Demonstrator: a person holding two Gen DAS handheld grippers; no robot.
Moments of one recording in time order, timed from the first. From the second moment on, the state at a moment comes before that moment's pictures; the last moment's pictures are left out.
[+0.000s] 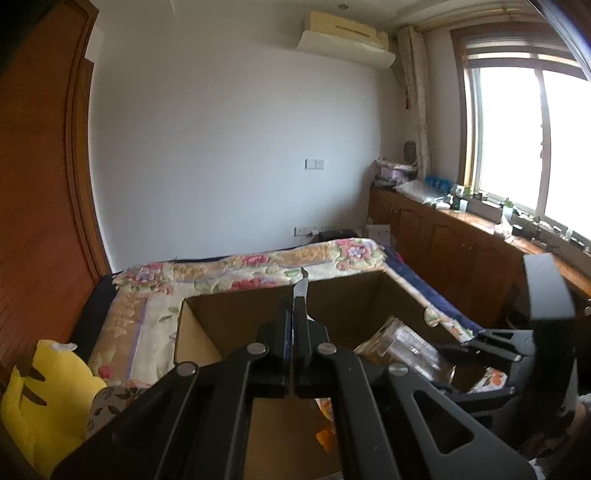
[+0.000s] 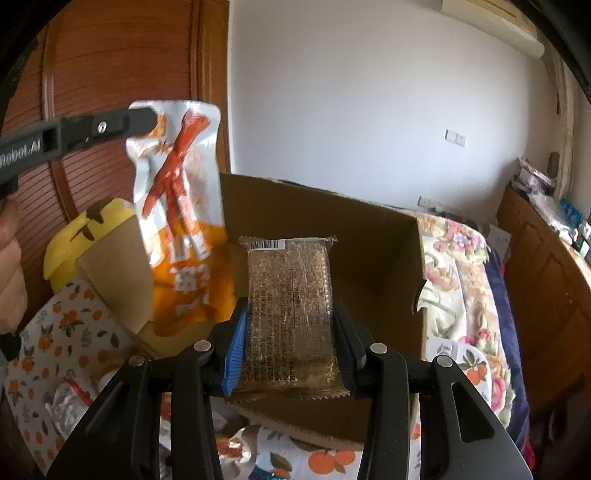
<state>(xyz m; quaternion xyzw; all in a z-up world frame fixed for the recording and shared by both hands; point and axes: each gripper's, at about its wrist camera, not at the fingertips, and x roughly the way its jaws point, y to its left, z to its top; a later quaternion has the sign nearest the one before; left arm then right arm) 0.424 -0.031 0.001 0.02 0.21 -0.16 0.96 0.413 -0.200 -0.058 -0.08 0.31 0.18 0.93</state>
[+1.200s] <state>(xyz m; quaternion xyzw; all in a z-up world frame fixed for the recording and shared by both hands) 0.421 -0.022 -0.017 0.04 0.29 -0.14 0.95 0.377 -0.195 -0.057 -0.05 0.33 0.18 0.92</state>
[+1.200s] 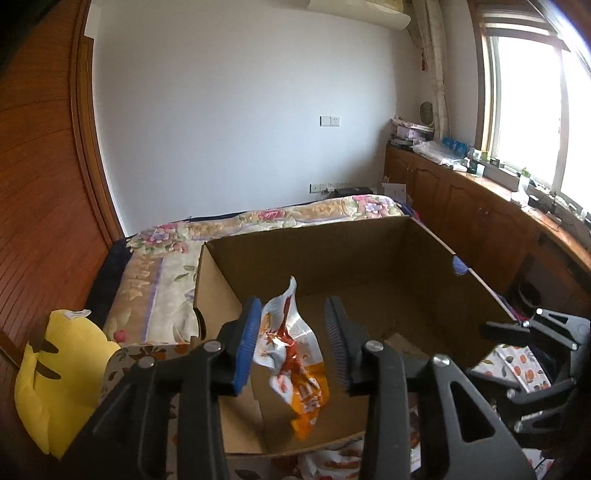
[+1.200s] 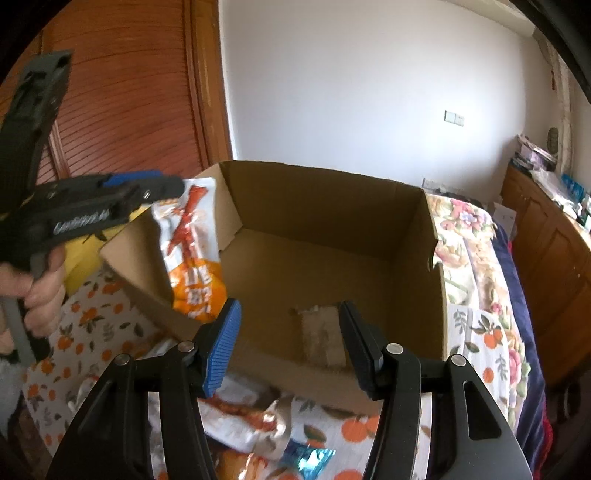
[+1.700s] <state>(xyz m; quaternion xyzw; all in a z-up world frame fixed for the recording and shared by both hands) 0.343 0.011 -0.022 0.03 0.30 -0.15 0.94 0.316 -0.174 -0.055 -0.06 0.33 0.23 0.91</state>
